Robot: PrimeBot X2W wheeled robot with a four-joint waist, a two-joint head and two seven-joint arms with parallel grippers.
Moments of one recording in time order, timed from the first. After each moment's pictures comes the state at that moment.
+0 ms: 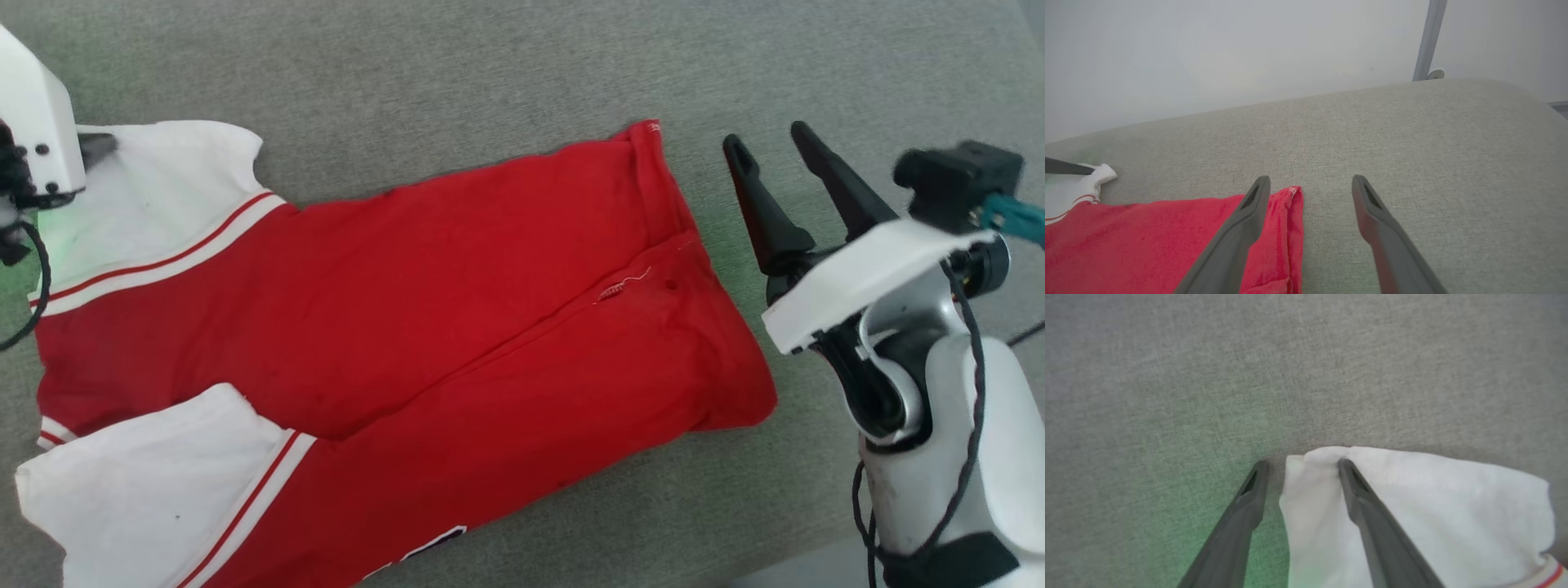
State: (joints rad) left arm -1.14 0.74 -0.75 0.70 -1.01 0.13 0.82; right arm -0.46 -0.07 0.08 0.01 0.39 0.13 0.29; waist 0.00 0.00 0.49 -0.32
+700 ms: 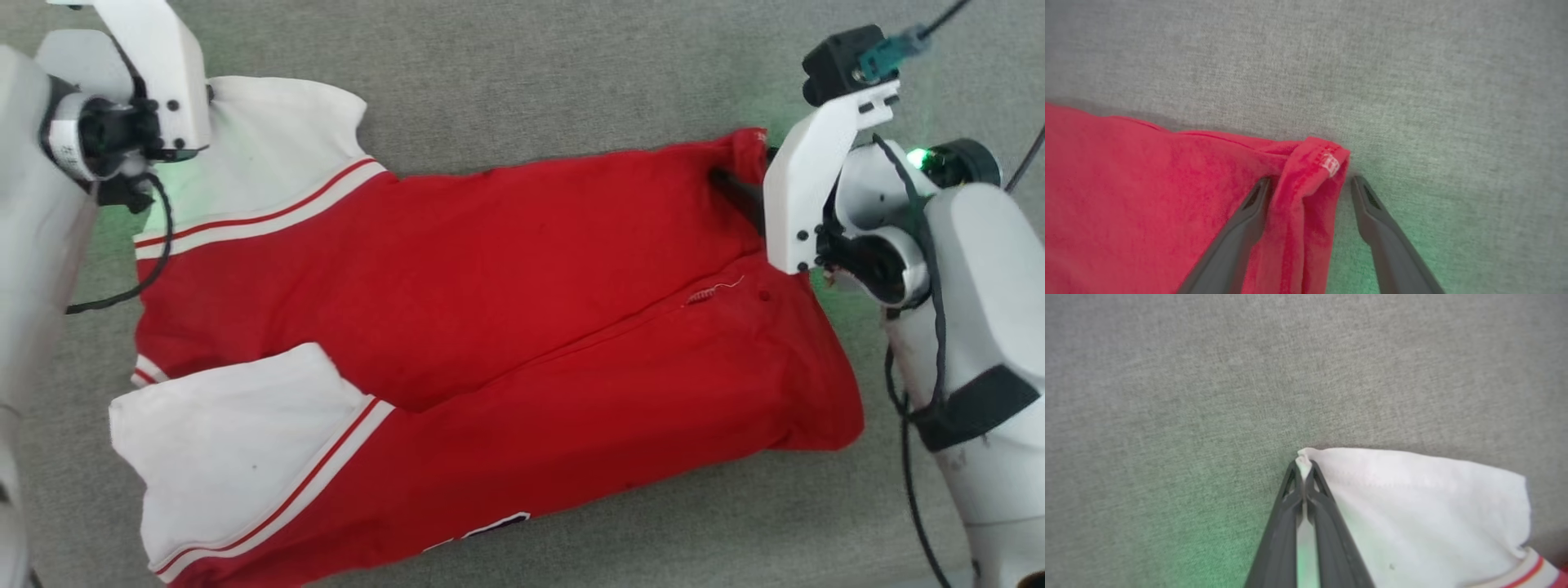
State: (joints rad) left arm -1.27 0.52 -0.81 0.88 -0.99 0.00 0.74; right arm -0.81 -0.20 0.25 0.43 0.45 0.13 0.78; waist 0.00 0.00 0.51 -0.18
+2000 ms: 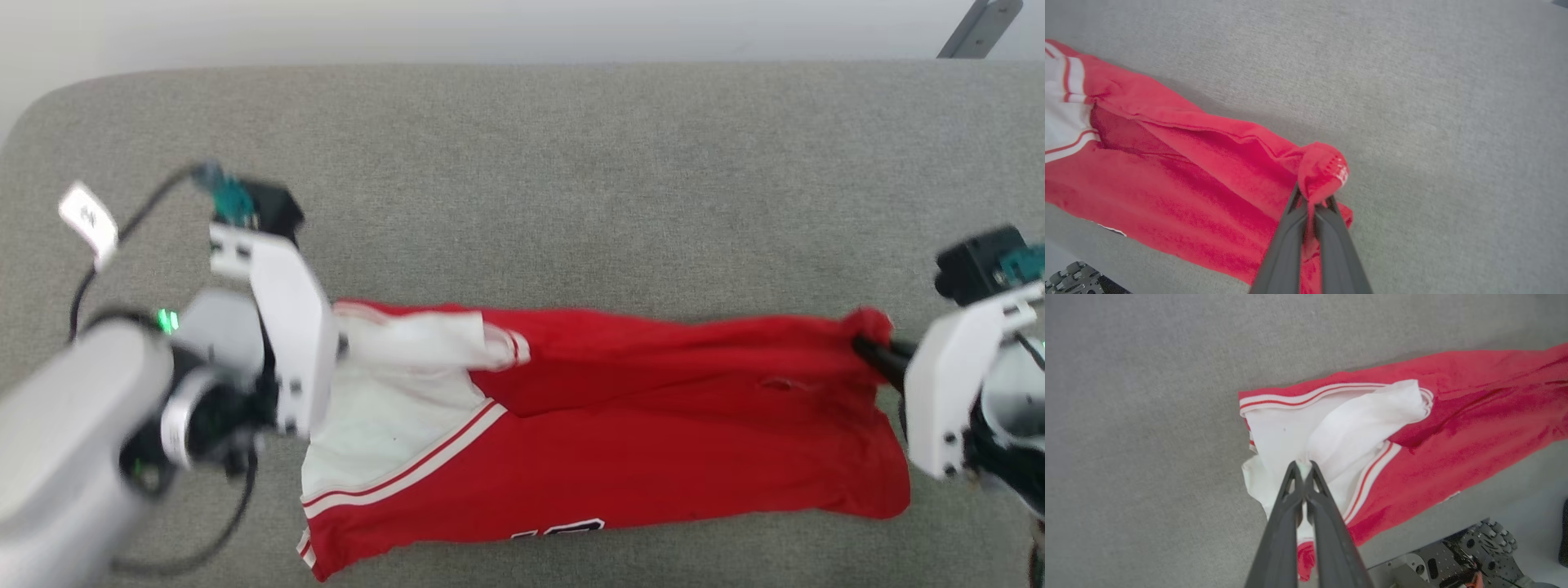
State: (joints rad) left arm -0.77 0.78 -0.83 -0.06 -1.09 0.35 0.89; right arm -0.28 -0.43 0.08 -0.12 0.57 0.13 0.93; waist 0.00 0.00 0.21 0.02
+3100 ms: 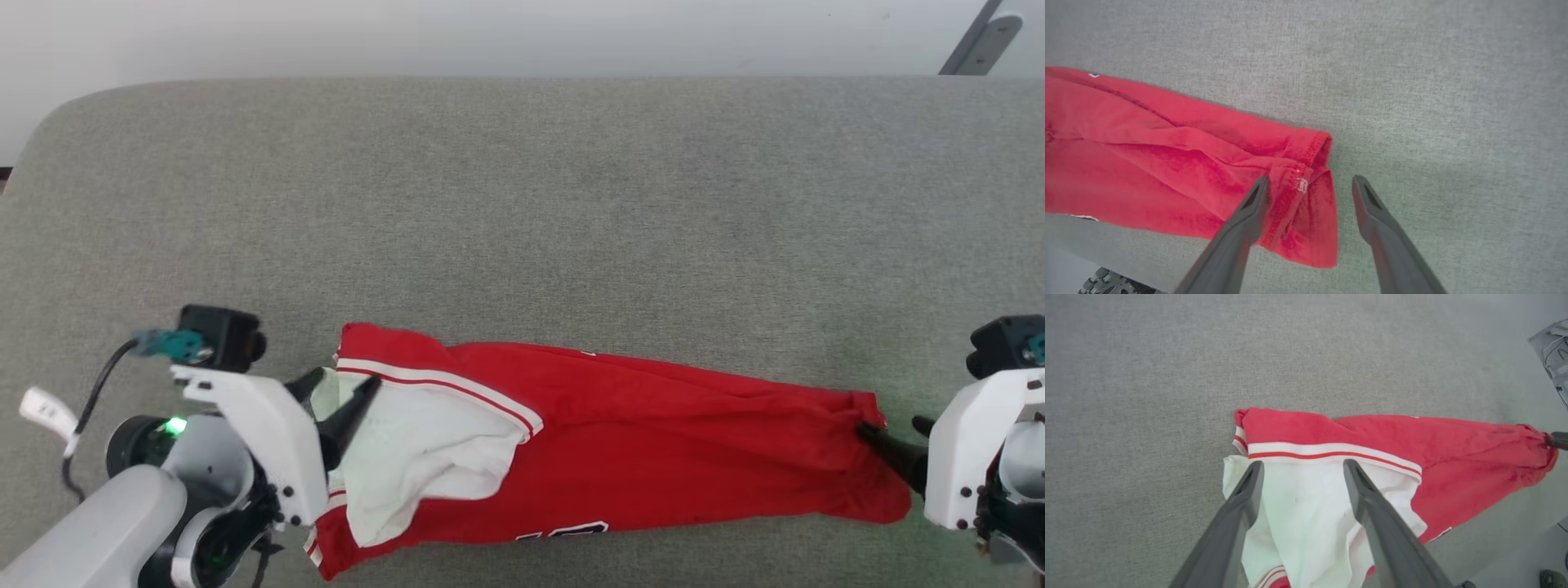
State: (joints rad) left arm -0.40 0.76 -0.72 -0.10 -1.10 0.28 0.35; right arm -0.13 -0.34 -0.08 -0.03 0.55 0.13 0.95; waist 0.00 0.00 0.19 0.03
